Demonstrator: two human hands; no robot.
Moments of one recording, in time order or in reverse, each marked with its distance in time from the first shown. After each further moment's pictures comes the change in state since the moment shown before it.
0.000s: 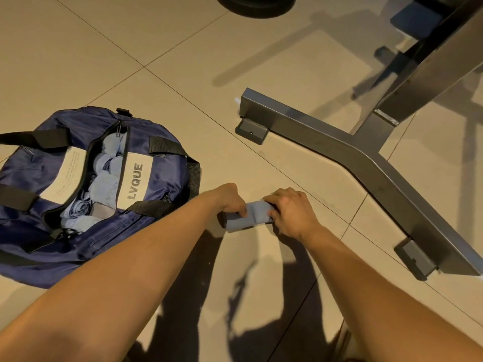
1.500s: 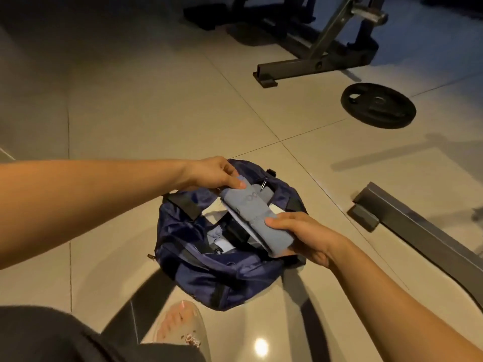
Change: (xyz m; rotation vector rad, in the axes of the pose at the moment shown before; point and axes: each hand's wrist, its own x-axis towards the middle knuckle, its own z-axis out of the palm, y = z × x) left_hand -0.234 -0.215 -0.237 -0.422 0.373 0.150; right_hand 0.042 -0.288 -0.127 1.228 -0.598 0.082
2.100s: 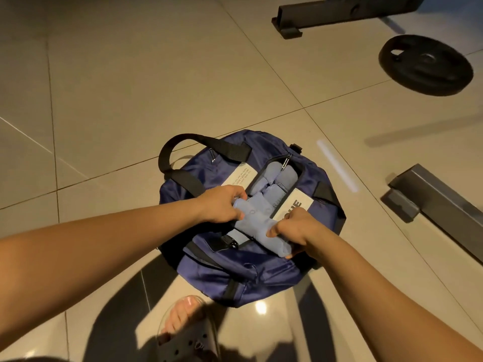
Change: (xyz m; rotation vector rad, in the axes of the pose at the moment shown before) left_hand 0.057 -0.133 0.067 0.331 0.022 0.000; right_hand 0.092 0.022 0.036 -0.451 0.254 0.265
